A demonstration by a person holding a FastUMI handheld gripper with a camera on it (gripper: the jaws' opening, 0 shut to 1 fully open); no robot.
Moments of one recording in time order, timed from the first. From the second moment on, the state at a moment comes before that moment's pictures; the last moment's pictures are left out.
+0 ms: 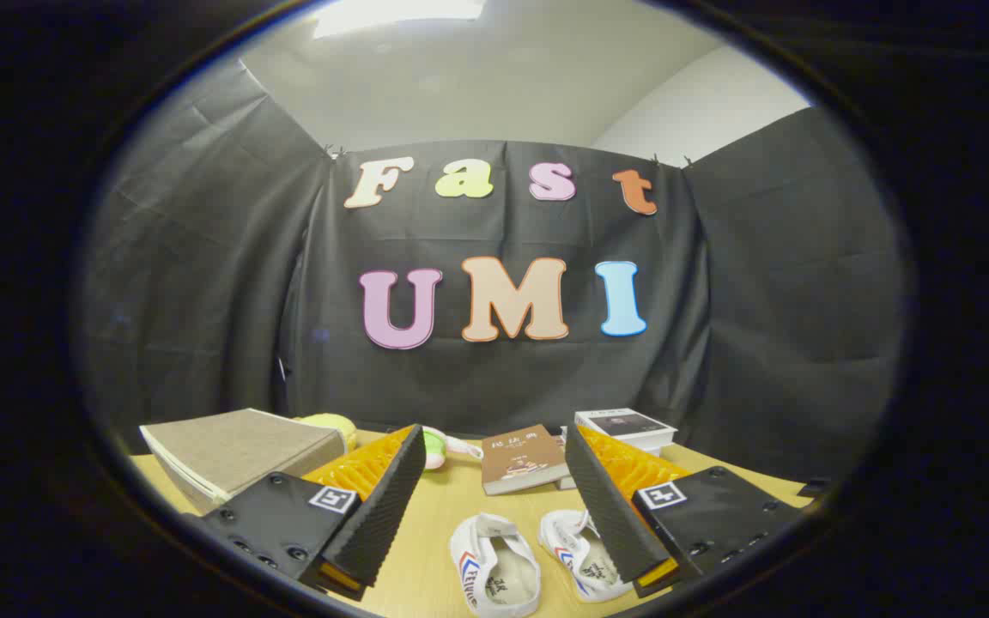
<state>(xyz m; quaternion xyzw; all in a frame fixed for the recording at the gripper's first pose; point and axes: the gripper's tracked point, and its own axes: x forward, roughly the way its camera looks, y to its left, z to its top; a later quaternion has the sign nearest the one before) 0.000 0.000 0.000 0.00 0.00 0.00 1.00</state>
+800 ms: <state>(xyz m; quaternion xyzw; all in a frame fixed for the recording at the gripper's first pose) -0.003 0.008 0.005 0.01 -0.01 0.01 1.00</state>
